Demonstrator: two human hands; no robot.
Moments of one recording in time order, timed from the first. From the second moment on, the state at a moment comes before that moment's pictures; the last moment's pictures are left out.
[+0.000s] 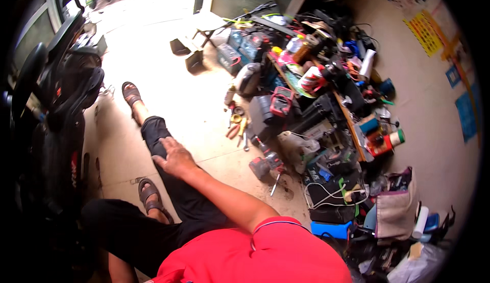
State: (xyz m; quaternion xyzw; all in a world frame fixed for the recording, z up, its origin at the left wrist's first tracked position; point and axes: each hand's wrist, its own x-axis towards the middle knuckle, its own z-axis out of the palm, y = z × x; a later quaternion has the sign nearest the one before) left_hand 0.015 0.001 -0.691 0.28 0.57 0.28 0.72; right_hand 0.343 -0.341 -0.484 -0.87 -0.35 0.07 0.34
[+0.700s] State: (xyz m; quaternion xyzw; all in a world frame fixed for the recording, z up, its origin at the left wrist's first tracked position) left_hand 0.049 0.009 -0.597 0.53 0.51 0.17 0.66; right_hand 0.311 -0.491 -0.365 -0.76 -0.29 0.01 0.58
